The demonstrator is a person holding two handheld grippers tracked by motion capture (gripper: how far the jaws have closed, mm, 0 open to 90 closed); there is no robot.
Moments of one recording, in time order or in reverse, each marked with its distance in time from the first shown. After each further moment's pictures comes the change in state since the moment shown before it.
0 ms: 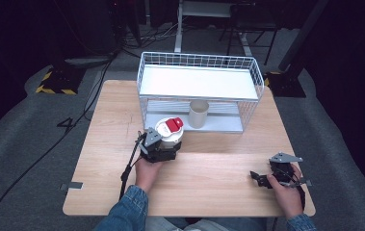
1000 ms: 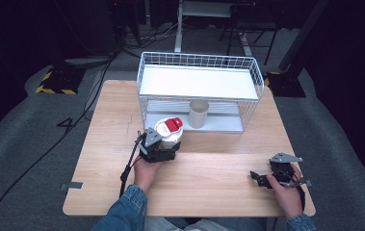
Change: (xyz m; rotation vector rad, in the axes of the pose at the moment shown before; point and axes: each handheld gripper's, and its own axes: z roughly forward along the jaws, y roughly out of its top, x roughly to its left) left arm 0.000 0.002 -0.004 0.016 0.018 0.012; right arm 0.000 0.000 0.000 0.000 0.000 0.000
